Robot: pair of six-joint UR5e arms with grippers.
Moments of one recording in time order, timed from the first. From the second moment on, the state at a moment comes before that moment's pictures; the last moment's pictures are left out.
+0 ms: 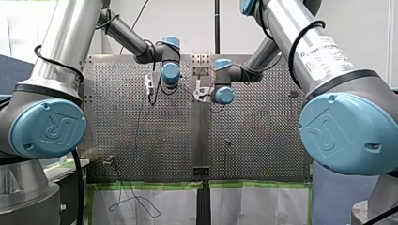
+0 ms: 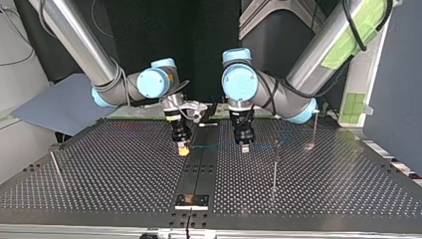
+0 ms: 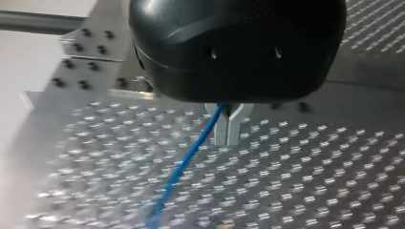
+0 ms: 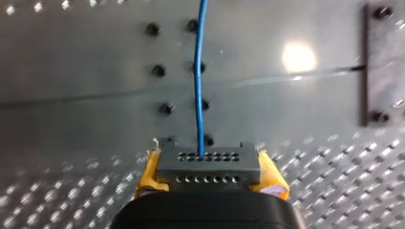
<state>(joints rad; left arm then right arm) -0.46 -1.88 -1.56 -2.87 -2.13 -1.67 2.22 -0.95 1.34 -0.47 1.61 1.67</state>
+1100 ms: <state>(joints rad) -0.57 -2.00 -1.67 -2.69 -2.15 -1.68 2.17 -1.03 1.65 -0.55 1.71 1.70</state>
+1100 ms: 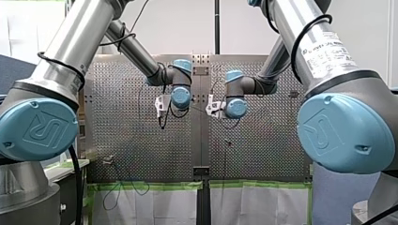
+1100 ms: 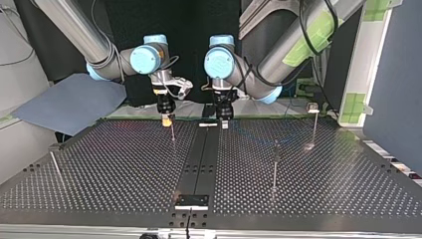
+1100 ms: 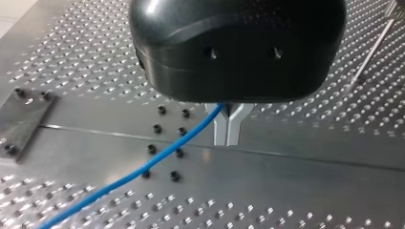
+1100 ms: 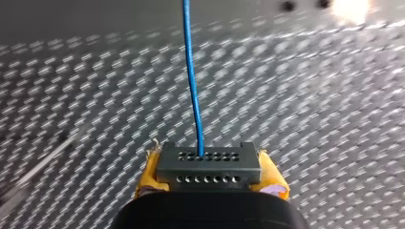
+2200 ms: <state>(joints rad) -0.69 -2.22 -1.67 -2.54 -2.16 -1.71 2.09 -0.96 1.76 -0.57 1.72 1.70</state>
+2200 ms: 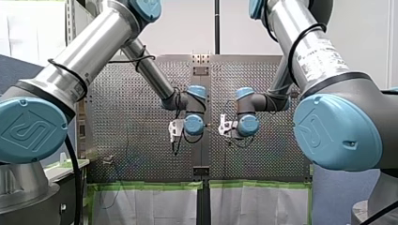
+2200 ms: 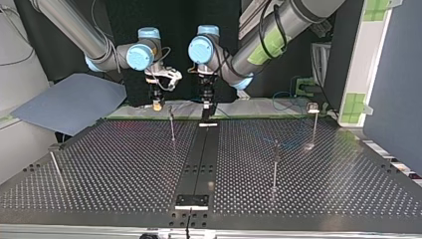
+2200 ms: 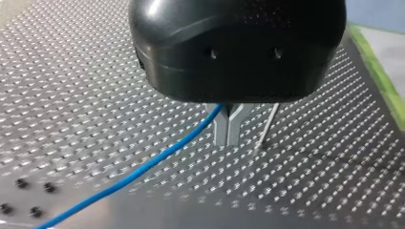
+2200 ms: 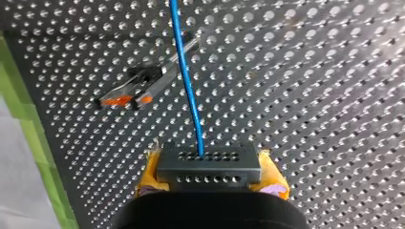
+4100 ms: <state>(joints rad) -0.76 -2.44 -1.49 -2.53 -2.14 -1.73 1.92 -0.86 1.83 -0.77 1.48 1.74</state>
